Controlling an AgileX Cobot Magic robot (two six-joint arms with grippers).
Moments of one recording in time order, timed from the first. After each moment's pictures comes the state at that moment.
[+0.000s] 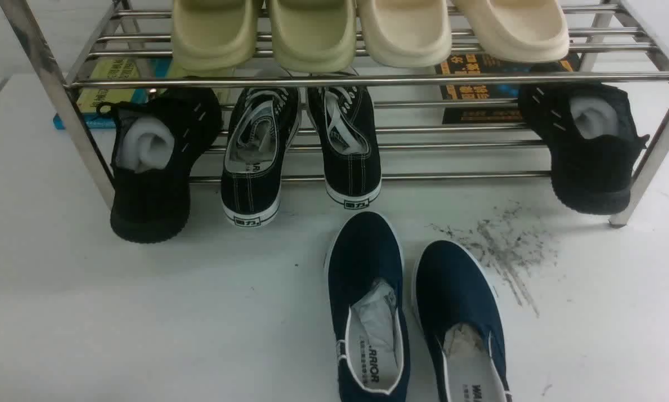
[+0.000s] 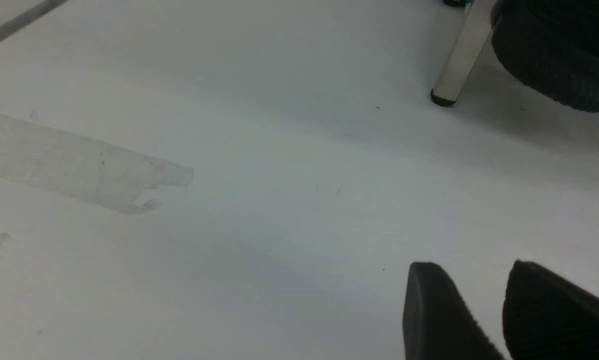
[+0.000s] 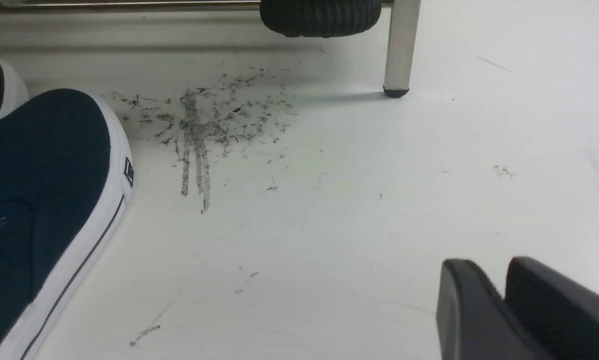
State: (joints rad) right arm -0.01 -0.01 0.01 0.07 0.39 0.01; left arm 0.06 -0.01 0.01 0.20 0.40 -0.42
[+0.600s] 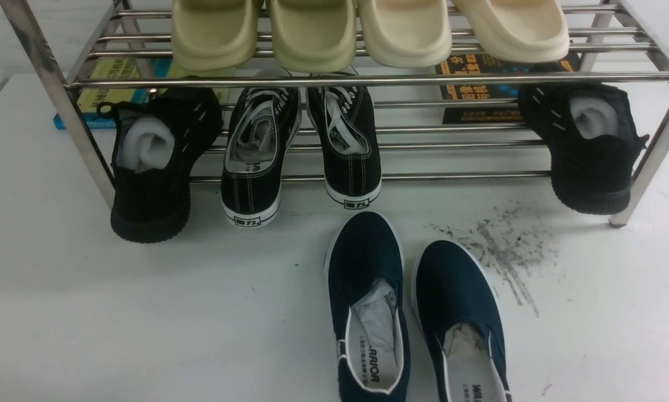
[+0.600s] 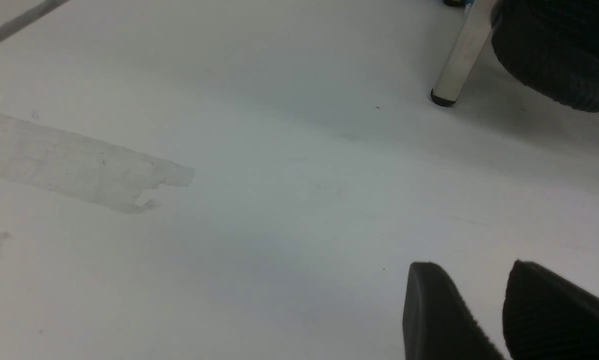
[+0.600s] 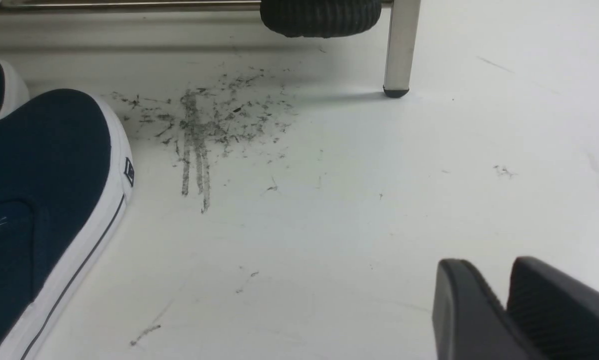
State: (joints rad) right arm -0.01 -0.01 0.01 0.07 0.39 0.01; left arm 0.06 -0.01 0.01 0.20 0.40 -0.42
